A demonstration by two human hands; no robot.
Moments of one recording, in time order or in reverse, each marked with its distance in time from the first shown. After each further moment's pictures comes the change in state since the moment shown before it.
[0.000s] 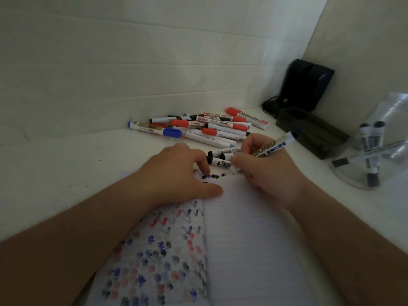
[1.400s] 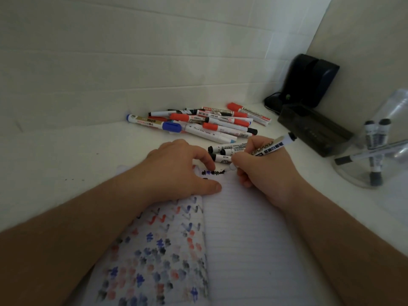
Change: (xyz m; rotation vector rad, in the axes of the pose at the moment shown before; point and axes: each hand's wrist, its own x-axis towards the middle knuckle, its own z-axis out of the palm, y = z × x) left_hand -0.003 0.000 -0.001 -0.081 -0.033 -0.033; right_hand 0.000 0.003 0.009 -0.078 0.110 0.100
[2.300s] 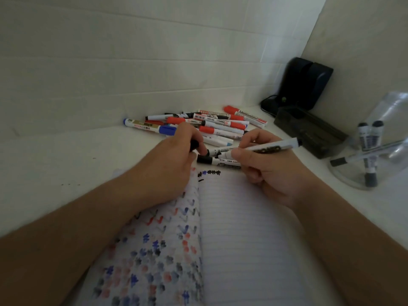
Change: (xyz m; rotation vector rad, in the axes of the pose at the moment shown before) left_hand -0.005 -0.002 -0.002 -0.205 0.206 0.178; right_hand 0.004 -0.002 -0.017 0.428 -0.224 -0.032
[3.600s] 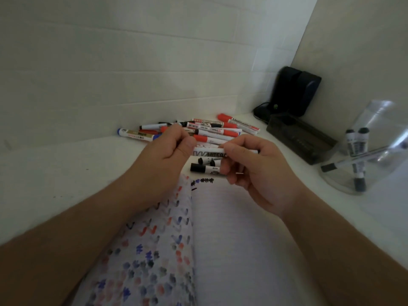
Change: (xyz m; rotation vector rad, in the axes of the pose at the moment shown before) left_hand 0.007 -0.005 0.005 -0.368 0.190 0.107; right_hand -0.004 -0.008 0.013 -0.016 0.028 -0.044
